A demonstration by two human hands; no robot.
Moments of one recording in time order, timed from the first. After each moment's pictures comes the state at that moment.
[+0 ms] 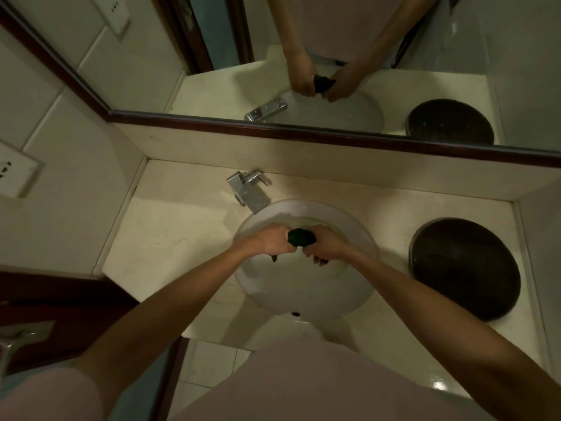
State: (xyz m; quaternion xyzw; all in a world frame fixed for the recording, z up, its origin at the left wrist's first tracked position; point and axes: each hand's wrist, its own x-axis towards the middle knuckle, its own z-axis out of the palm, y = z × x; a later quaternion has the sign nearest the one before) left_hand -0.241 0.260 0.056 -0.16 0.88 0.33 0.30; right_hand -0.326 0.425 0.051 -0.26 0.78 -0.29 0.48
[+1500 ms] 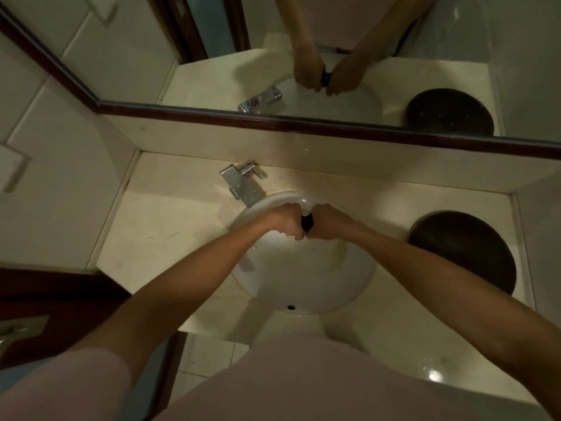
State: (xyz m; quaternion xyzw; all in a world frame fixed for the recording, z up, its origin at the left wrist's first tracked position) left_hand -0.301 0.289 0.078 -0.14 0.88 0.19 0.41; right_hand -0.365 0.417 0.066 -0.33 0.84 -0.09 0.42
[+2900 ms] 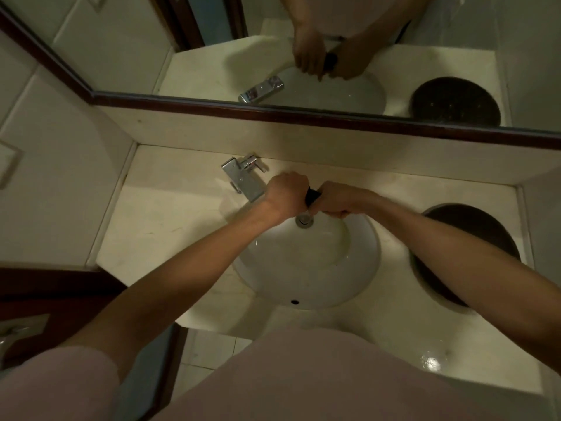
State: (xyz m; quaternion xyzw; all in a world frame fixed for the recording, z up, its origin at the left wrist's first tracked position) left_hand -0.308 0.279 0.103 -0.13 0.98 0.03 0.14; right_hand -0.397 0.402 0.103 -0.23 0.79 -0.19 0.54
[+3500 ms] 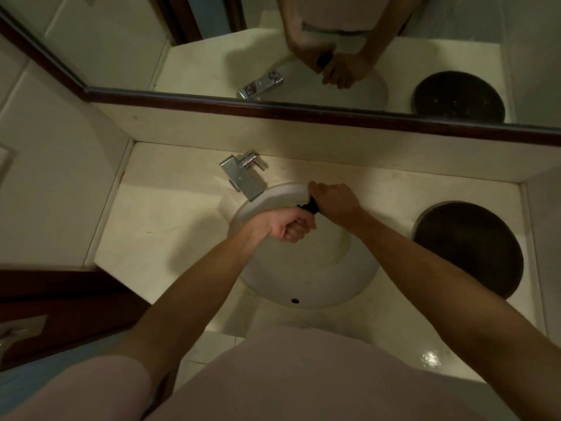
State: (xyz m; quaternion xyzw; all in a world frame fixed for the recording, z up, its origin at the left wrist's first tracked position) left_hand -0.284 0.271 0.033 -0.28 0.45 0.70 0.47; right_hand -0.390 0.414 0.027 -0.55 0.83 -0.03 -0.03
